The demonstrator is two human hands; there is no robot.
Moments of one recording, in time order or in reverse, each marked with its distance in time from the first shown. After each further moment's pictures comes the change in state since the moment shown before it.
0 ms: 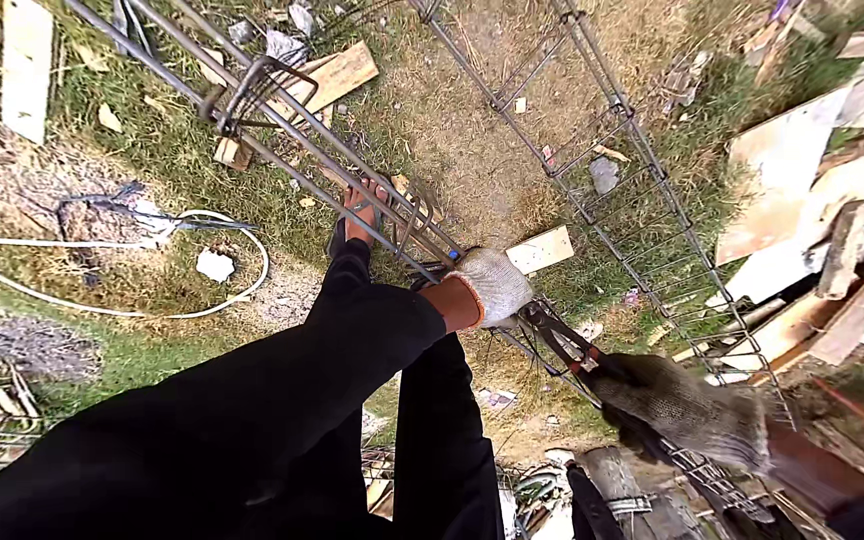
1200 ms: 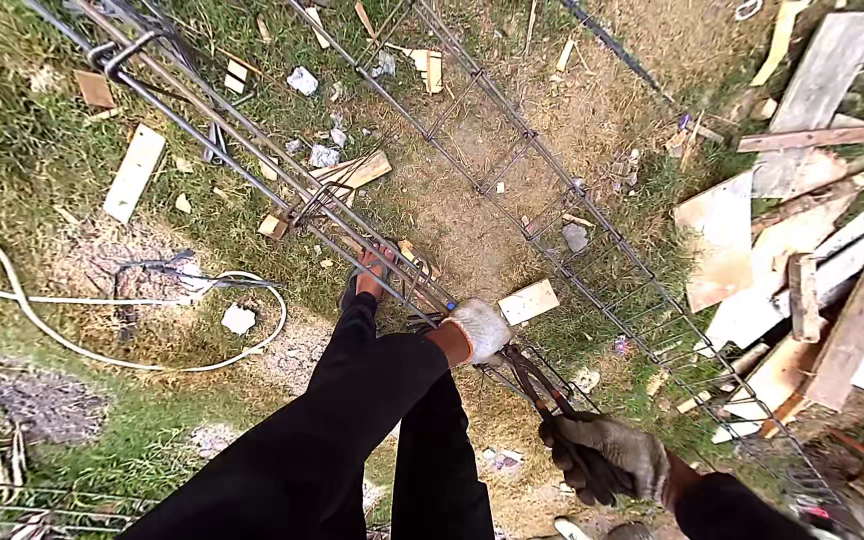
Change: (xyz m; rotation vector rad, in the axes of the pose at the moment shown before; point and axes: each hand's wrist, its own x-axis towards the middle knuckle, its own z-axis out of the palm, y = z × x) left_hand -0.031 0.014 -0.012 -0.043 0.025 -0.014; right_hand 0.021 0.057 0.031 0.623 -0.441 -0.072
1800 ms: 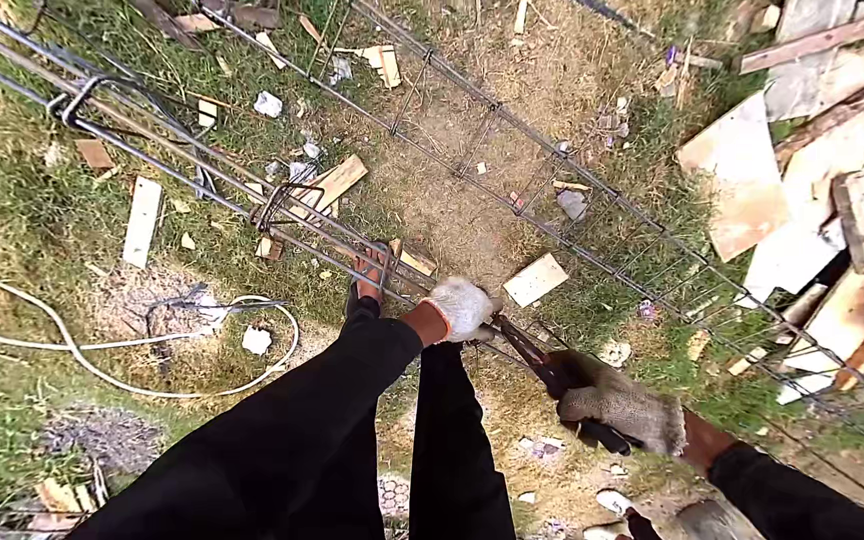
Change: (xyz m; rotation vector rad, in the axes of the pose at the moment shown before) left_hand 0.035 -0.013 0.018 0.112 0.017 0.008; right_hand -0.013 -0.017 0.013 -0.523 0.380 -0.252
